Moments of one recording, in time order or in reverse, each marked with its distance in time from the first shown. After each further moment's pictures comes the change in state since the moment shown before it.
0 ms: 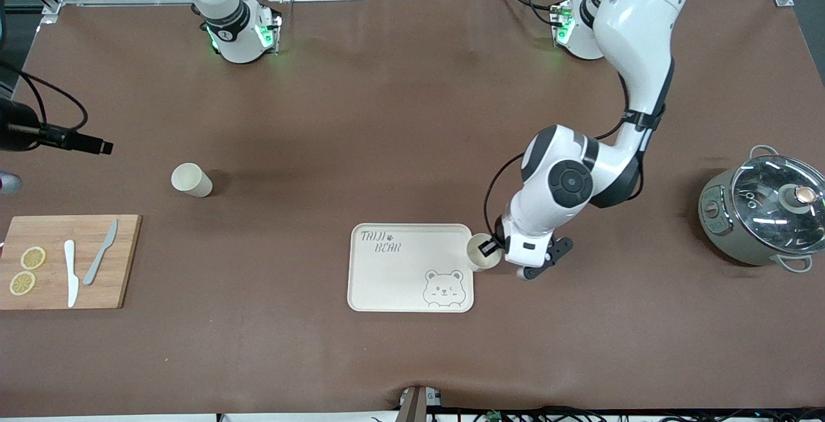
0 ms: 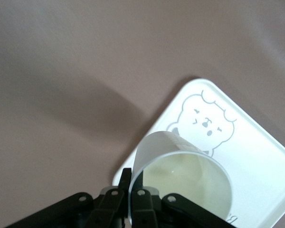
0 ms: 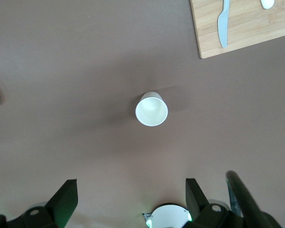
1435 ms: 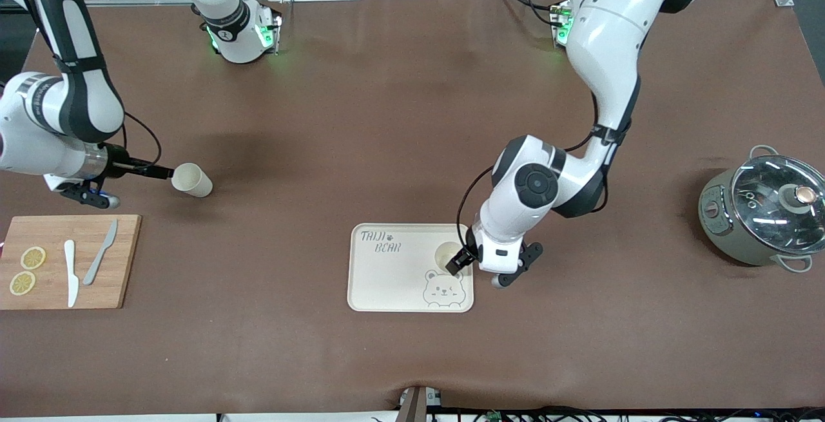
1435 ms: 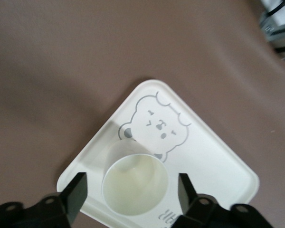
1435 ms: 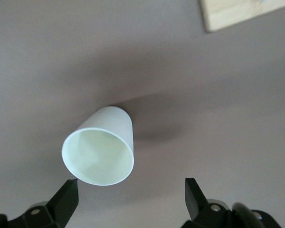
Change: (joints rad) left arm -0.039 0.043 0.012 0.105 0.000 0.068 -0.087; right arm -0.086 0.007 0.008 -0.658 0.001 0.657 -0.077
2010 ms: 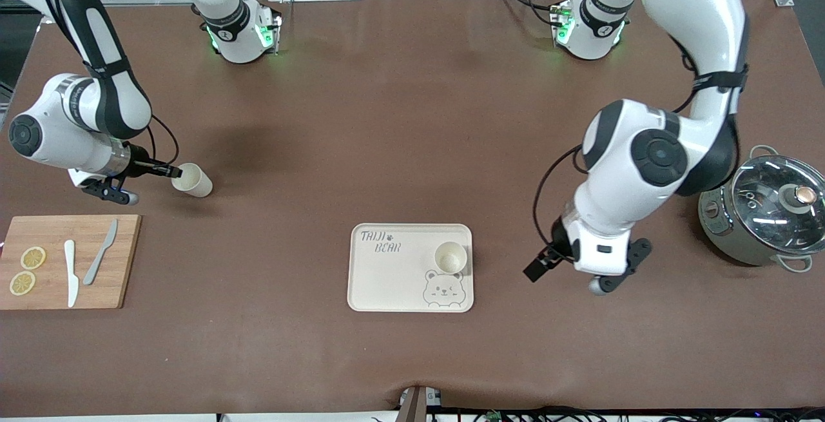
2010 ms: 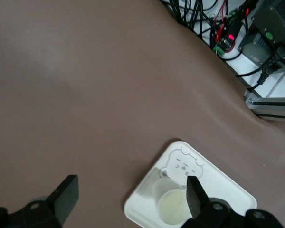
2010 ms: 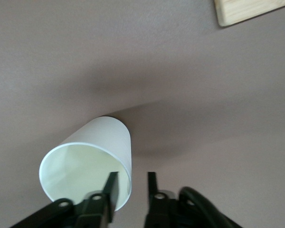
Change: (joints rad) left arm 0.166 -0.216 0.008 0.000 0.090 -0.261 0.175; right arm 0.004 0.011 0.008 -0.120 0.000 0.204 0.001
